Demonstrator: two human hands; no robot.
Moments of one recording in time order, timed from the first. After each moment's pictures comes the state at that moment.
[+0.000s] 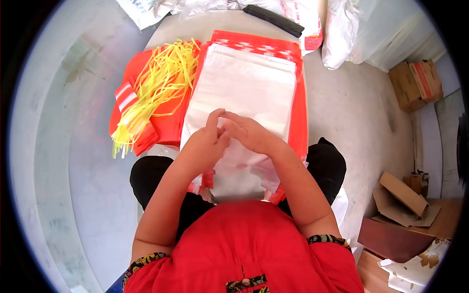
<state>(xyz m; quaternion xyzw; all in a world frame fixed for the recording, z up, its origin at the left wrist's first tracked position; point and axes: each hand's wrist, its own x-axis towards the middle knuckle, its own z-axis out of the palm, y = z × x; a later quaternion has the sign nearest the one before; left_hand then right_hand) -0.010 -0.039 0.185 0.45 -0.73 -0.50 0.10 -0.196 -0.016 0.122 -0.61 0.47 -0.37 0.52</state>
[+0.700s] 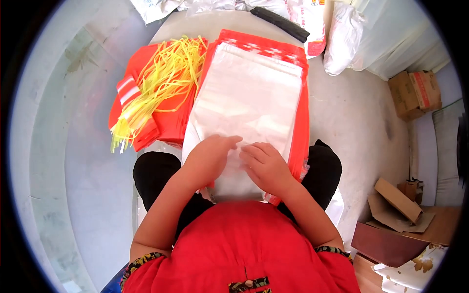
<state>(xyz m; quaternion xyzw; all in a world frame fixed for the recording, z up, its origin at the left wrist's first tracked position) 0.013 -0.023 0.146 0.32 -0.88 -0.31 0.15 -0.193 0.074 0.117 -0.81 0.51 -0.29 0.07</state>
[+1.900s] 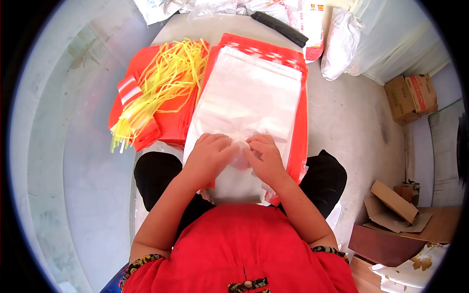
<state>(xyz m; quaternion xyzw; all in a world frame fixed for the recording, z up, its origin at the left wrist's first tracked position) 0.025 -0.027 0.122 0.21 -0.94 -0.13 0.24 -0.178 0.053 0.099 -0.63 0.58 -0.47 0.21</state>
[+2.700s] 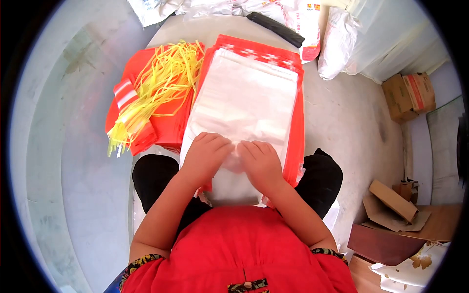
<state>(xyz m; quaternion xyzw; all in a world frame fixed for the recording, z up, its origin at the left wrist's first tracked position) 0.016 -0.037 0.118 0.21 -0.94 -0.09 0.26 -0.178 0.060 0.110 -0.77 0.55 -0.31 -0.06</state>
